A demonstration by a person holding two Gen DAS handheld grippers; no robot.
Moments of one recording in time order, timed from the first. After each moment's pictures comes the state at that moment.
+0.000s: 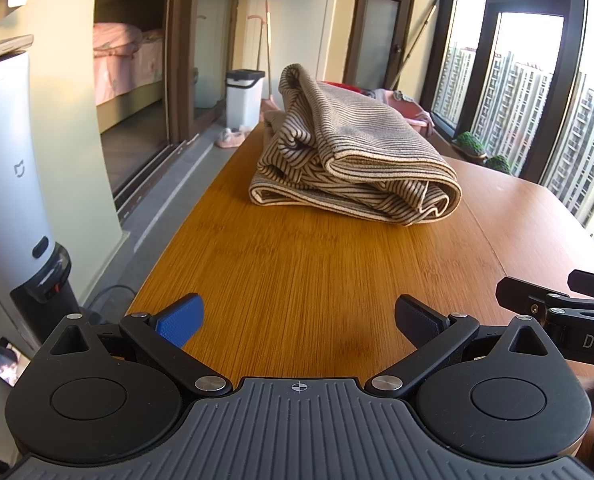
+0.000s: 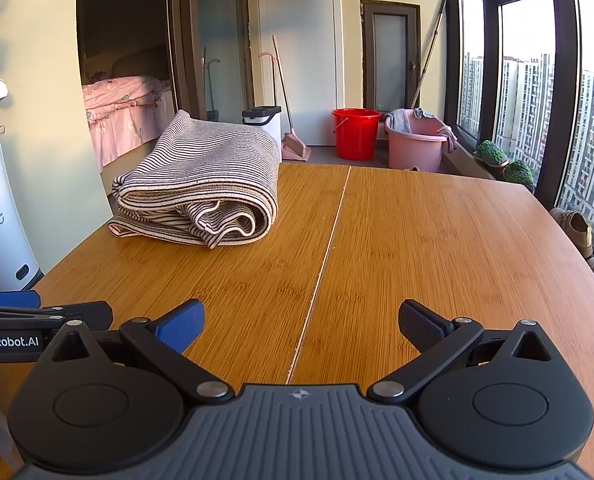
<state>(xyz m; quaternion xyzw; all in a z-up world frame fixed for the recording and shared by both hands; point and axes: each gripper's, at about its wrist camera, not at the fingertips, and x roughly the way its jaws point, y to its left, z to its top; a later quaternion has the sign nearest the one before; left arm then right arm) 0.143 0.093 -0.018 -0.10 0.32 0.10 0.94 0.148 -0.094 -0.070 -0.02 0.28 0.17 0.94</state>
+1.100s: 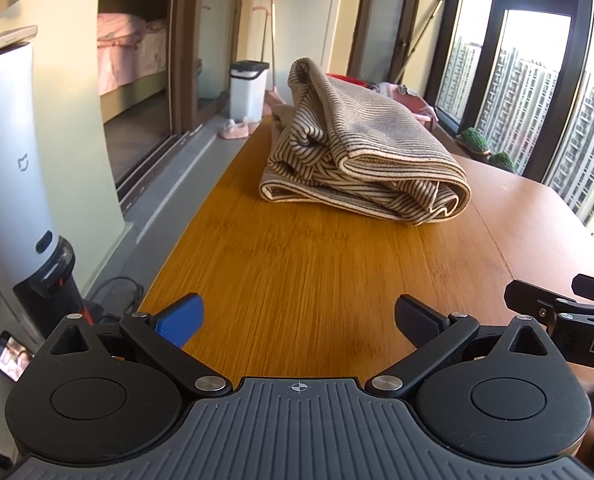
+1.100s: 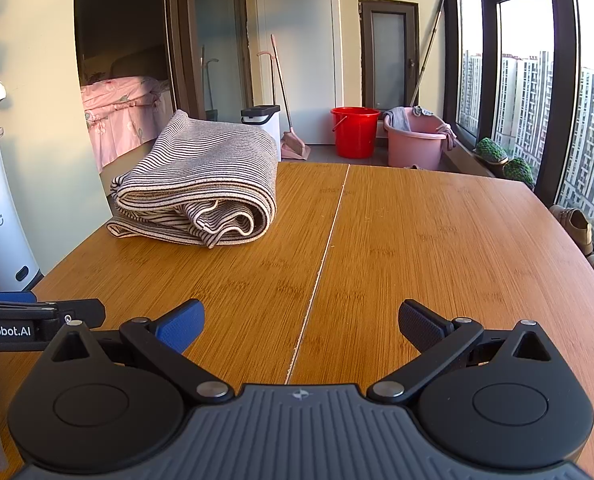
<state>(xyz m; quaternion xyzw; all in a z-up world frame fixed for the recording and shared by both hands) 0.144 0.101 -0.016 -0.10 0.33 0.10 0.93 0.147 -0.099 -0.069 -0.02 0.28 0.17 0.94</state>
